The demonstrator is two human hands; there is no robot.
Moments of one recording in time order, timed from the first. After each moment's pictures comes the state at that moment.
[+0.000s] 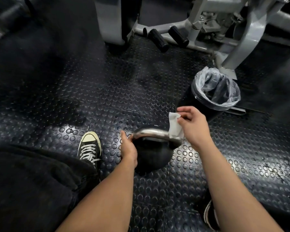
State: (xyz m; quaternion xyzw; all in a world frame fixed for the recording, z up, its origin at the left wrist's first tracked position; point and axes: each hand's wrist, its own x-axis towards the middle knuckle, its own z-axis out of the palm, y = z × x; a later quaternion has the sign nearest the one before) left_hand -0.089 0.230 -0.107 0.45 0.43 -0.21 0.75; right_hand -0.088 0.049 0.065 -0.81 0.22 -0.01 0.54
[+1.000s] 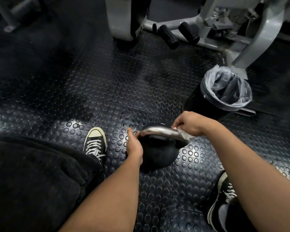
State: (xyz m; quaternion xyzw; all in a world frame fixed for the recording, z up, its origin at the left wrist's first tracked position) left_hand -0.084 0.229 -0.133 0.46 0.41 -0.22 0.75; right_hand -0.039 0.046 0.071 -0.93 -0.04 0.33 0.13
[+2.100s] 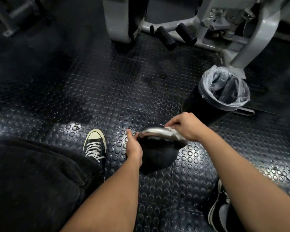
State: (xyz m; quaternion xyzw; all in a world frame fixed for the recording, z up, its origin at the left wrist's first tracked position) left_hand -0.079 0.228 -0.150 0.46 0.42 -0.22 0.75; right_hand -0.055 0.049 0.055 -0.95 -0.02 0.21 0.23
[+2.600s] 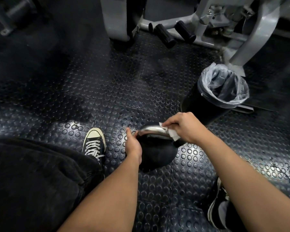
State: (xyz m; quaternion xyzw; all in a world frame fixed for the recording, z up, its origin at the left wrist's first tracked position) left_hand -0.078 0.228 -0.166 0.47 0.41 -0.23 0.74; right_hand -0.071 0.054 0.061 -0.96 -0.07 0.14 0.22
